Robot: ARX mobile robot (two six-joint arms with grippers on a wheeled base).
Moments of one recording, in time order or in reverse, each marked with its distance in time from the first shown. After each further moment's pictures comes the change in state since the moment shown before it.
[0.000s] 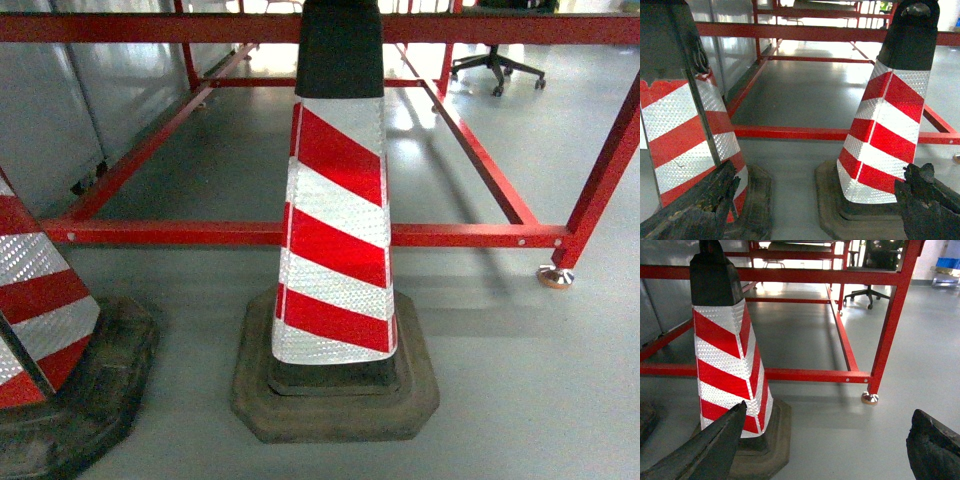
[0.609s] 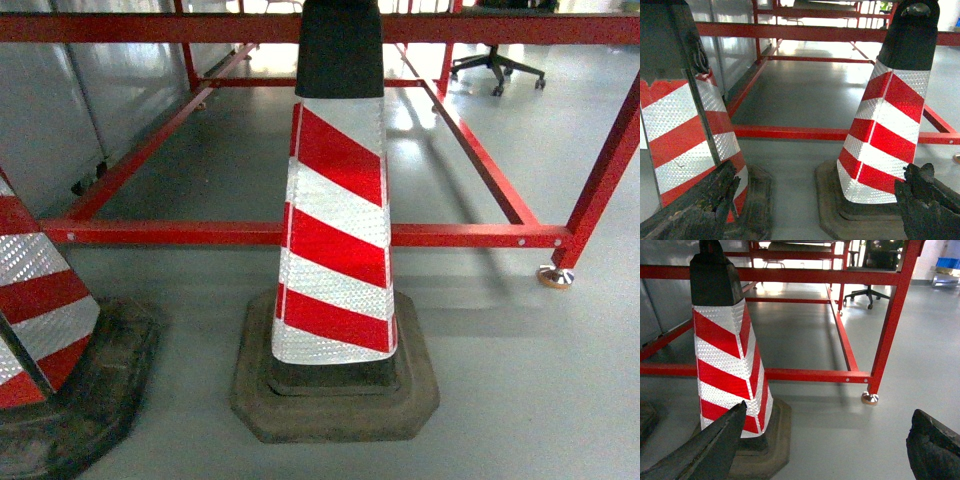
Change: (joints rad) left arm 0.000 0.000 0.000 0.000 0.000 0.000; right arm 0.000 0.000 0.000 0.000 0.000 0.000
